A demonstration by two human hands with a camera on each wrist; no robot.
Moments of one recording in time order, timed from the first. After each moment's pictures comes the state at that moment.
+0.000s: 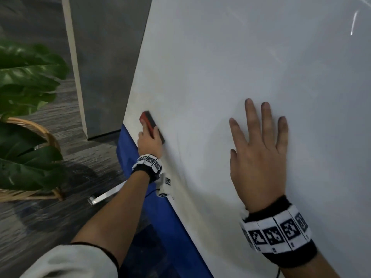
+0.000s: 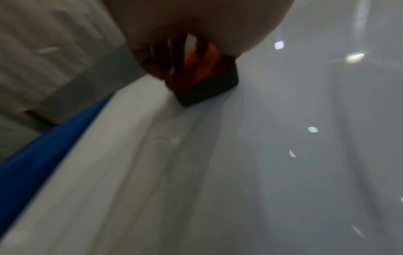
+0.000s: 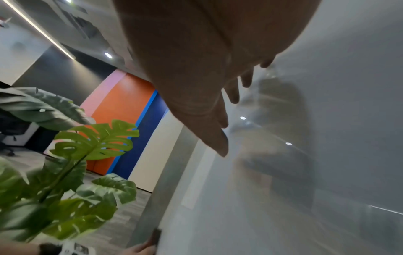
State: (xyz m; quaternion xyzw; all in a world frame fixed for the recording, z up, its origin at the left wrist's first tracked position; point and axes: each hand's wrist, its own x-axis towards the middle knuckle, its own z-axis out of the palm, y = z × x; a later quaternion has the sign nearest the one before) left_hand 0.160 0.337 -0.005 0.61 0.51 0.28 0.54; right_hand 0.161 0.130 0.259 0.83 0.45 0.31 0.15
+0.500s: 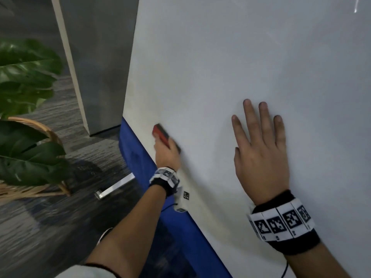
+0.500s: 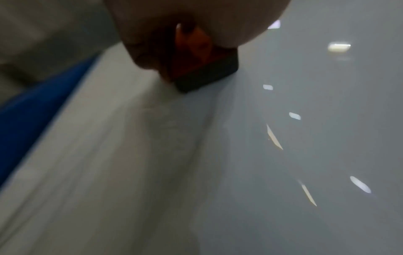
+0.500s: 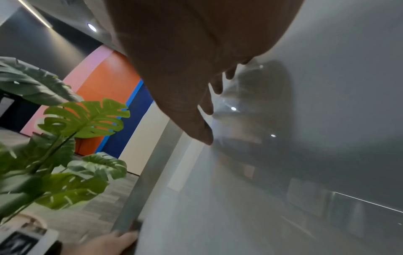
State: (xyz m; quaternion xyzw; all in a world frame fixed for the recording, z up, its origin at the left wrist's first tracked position) left_hand 0.146 0.248 0.017 0.56 0.49 0.27 0.61; right_hand 0.162 0.097 0.239 0.82 0.45 0.29 0.19
